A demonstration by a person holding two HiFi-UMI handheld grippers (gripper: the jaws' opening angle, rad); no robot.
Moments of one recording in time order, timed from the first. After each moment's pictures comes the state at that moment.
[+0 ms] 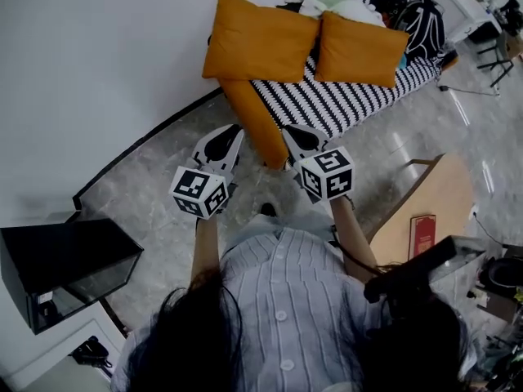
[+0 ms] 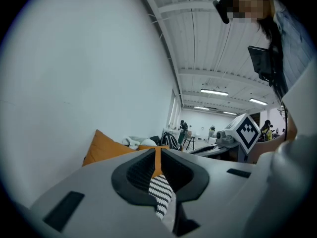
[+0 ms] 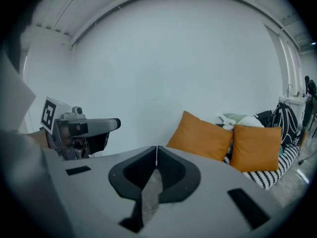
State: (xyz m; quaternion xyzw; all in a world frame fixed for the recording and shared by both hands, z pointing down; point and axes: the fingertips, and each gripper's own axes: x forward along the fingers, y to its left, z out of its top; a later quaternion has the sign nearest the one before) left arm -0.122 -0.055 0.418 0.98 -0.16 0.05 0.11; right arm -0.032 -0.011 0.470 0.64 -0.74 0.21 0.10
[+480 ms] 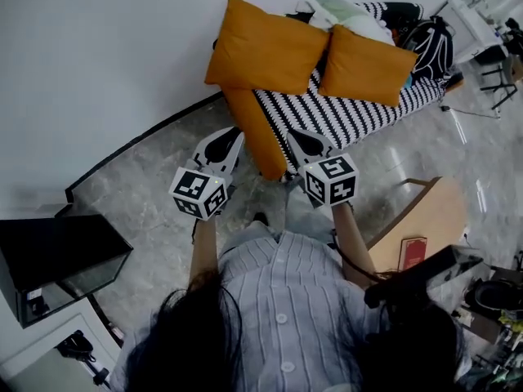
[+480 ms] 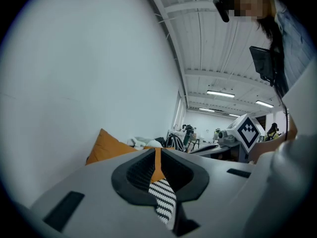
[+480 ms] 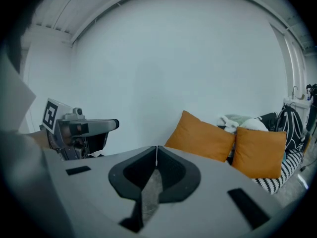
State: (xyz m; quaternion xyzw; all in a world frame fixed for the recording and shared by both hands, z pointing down) left arm -0.101 -0.093 0.433 0.97 -0.19 0.05 0.12; right arm 0.001 -0.045 0.480 0.62 -0.75 0.21 0.11
